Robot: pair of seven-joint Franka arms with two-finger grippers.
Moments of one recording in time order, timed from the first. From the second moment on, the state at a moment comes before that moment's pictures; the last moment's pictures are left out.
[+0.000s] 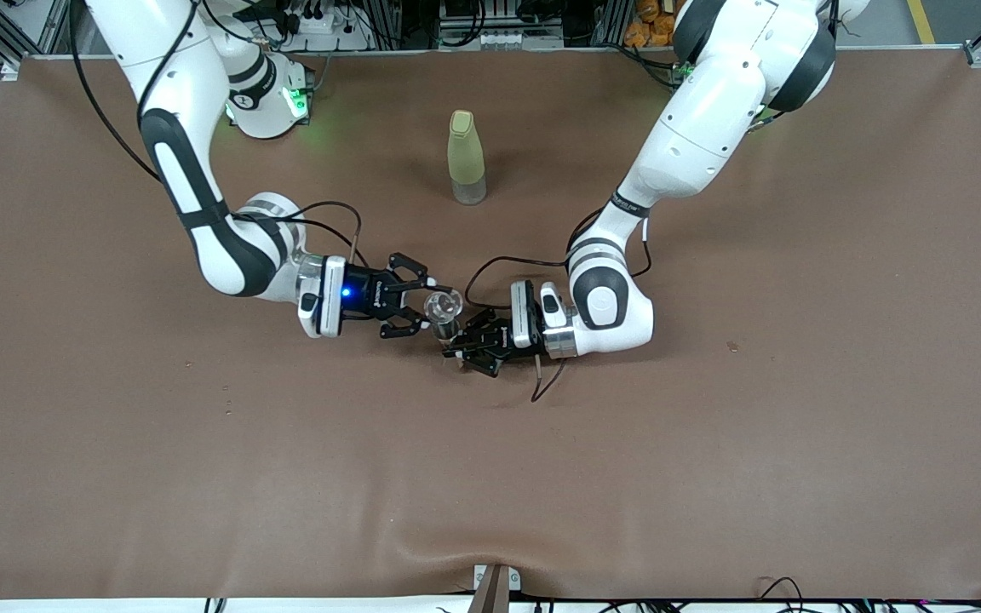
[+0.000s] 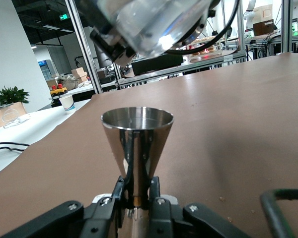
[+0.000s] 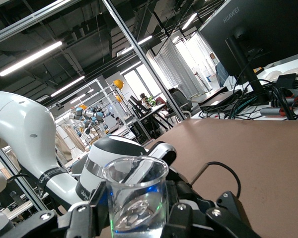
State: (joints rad) left arm -0.53 0.98 -0.10 -1.42 -1.91 2.21 2.71; right arm 0.37 0.48 0.03 -2.06 2.08 1.90 -2.09
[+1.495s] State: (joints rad) left arm -0.53 0.98 -0.10 -1.42 -1.92 2.21 2.71; right arm 0.38 0.50 0.03 -2.07 2.13 1.89 -1.92
